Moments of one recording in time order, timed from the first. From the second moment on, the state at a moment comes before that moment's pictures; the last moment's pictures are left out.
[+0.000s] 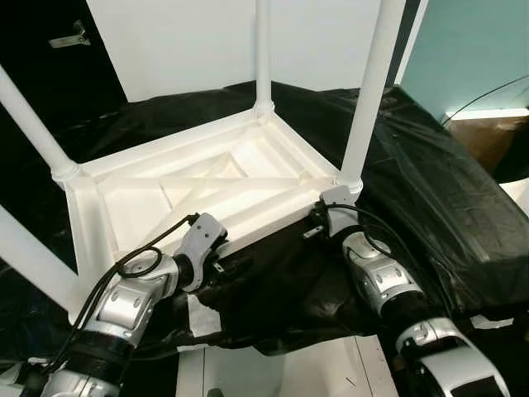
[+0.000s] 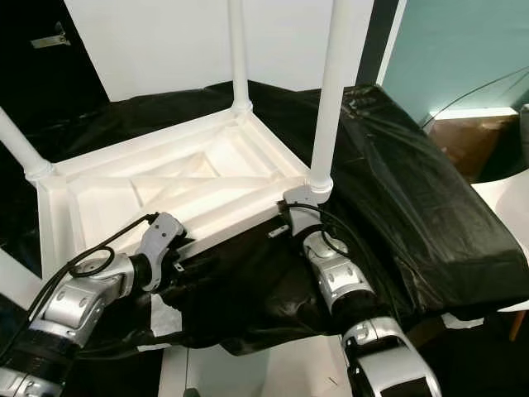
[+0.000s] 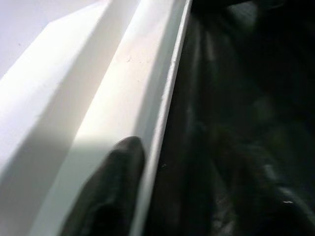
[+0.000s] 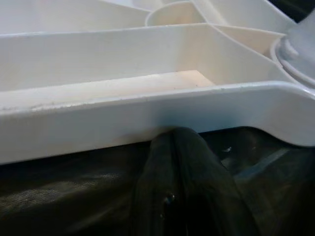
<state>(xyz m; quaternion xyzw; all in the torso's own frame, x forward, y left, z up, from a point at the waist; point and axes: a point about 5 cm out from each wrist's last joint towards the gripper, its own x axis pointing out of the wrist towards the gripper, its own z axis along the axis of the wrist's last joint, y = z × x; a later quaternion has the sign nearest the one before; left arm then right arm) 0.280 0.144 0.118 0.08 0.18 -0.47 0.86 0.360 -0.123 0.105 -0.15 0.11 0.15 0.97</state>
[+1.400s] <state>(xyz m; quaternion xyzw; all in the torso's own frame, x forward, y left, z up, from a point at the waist) 0.238 0.131 0.149 -0.11 0.01 -0.51 0.85 0.363 -0.128 0.105 -0.11 0.06 0.09 0.99</state>
